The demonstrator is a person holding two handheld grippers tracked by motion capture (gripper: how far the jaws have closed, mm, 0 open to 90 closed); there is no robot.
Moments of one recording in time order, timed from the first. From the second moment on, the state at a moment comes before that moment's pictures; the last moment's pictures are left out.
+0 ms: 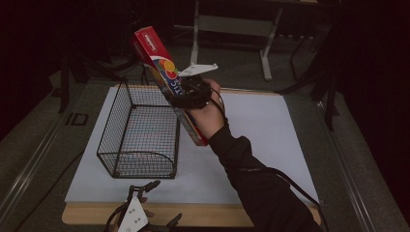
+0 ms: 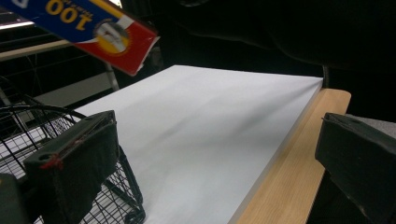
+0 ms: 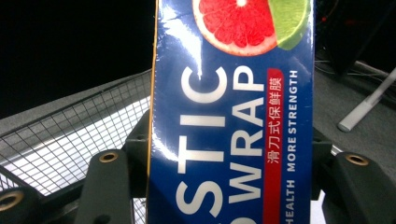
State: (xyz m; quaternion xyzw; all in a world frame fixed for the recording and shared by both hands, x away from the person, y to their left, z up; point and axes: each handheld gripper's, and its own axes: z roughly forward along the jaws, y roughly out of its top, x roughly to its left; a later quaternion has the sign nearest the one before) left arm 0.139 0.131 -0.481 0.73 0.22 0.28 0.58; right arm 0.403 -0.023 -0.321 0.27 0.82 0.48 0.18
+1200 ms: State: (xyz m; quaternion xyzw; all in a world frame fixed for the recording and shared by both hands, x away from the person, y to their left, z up) left arm 0.136 0.133 -0.480 0.73 0.23 0.28 0.58; right arm 0.416 0.083 -0.387 0.31 0.81 0.48 0.12
